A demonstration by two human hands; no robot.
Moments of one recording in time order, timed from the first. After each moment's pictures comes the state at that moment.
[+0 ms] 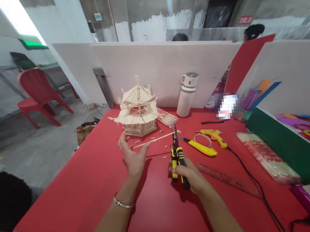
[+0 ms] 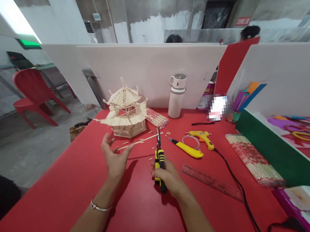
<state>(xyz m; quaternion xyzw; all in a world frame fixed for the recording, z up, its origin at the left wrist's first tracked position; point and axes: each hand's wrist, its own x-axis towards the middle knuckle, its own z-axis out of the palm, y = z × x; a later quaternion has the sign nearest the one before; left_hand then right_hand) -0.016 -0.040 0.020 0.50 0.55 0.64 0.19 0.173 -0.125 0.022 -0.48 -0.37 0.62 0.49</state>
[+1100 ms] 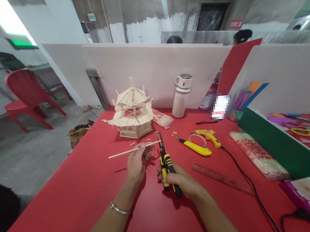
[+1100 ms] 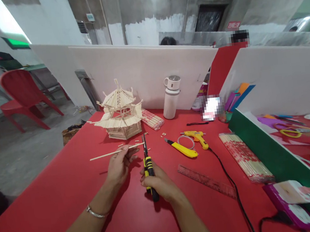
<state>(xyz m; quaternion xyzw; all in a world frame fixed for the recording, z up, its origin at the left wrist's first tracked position) 0.012 -0.057 0.035 0.28 0.39 0.61 0.63 0.166 -0.132 0.028 -0.47 -0.39 0.69 0.40</state>
